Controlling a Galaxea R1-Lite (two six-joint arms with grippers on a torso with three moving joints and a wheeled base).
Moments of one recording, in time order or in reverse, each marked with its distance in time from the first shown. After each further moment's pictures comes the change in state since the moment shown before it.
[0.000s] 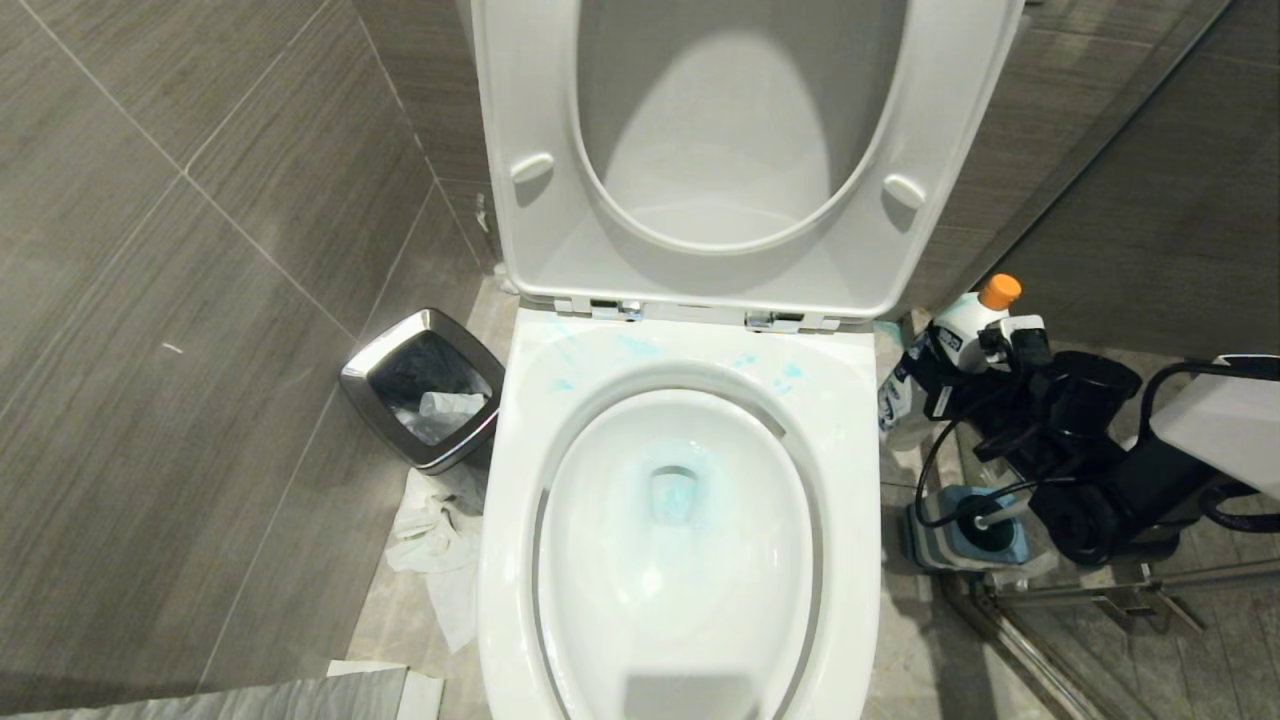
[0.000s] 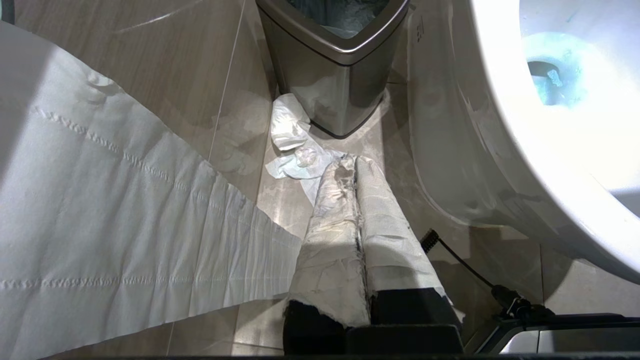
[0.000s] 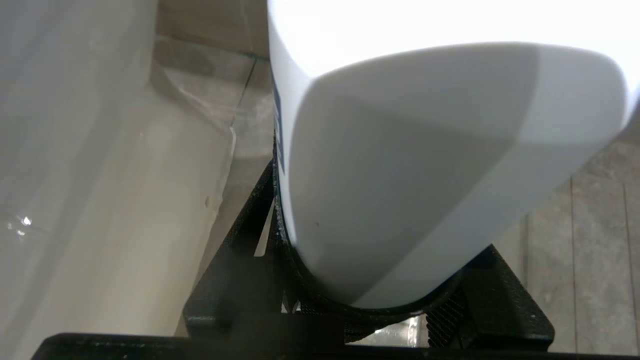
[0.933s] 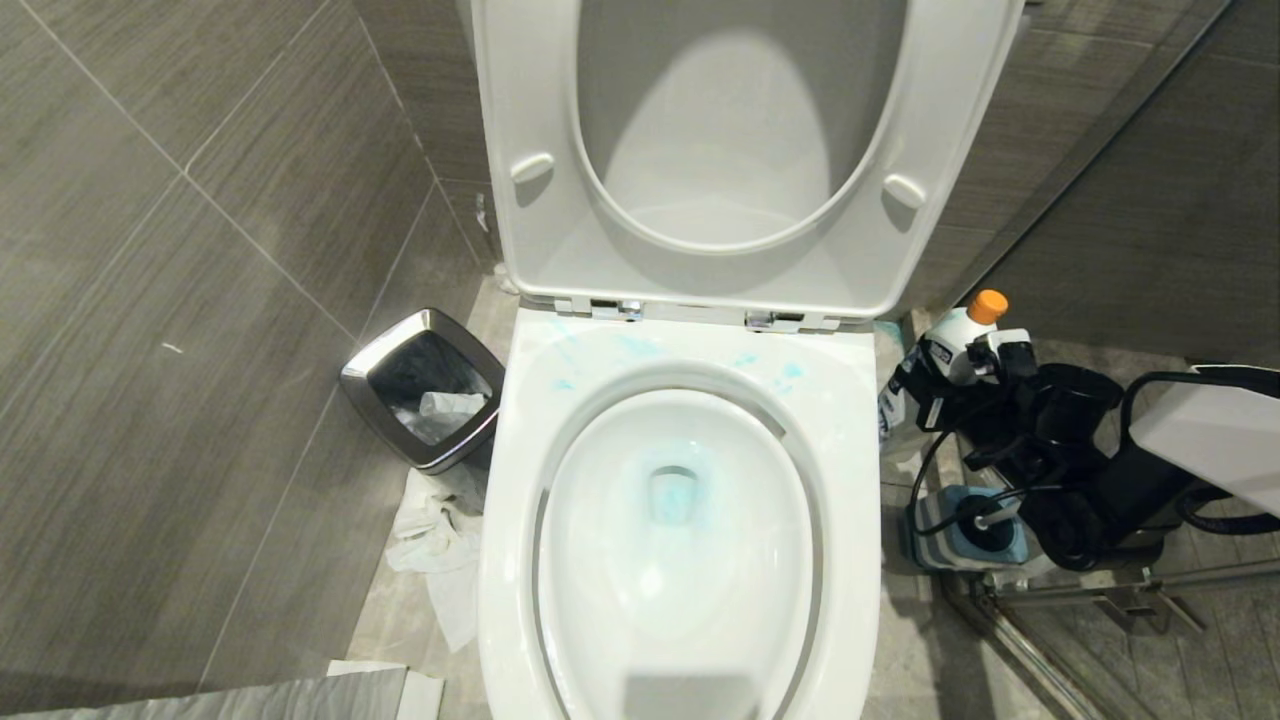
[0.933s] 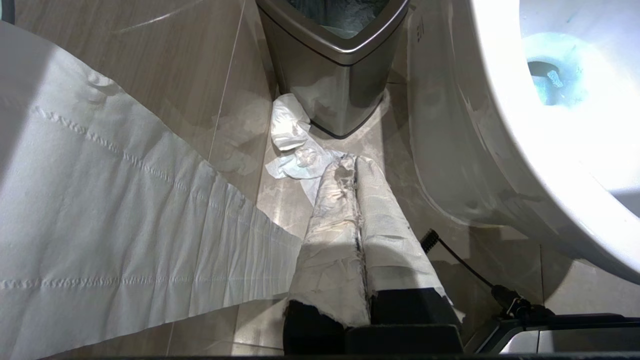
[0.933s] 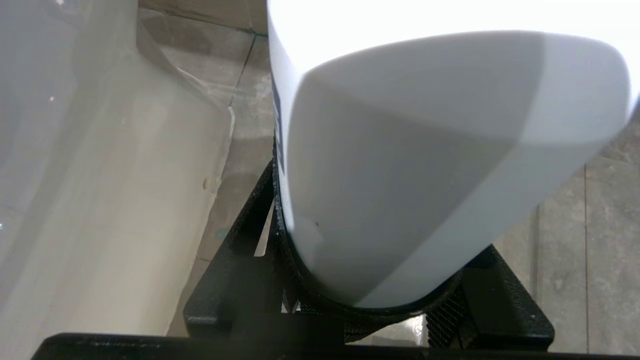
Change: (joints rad) left arm 0.000 0.000 0.000 0.000 0.000 0.000; right arm -0.001 0.047 -0.014 -0.001 0.000 0.001
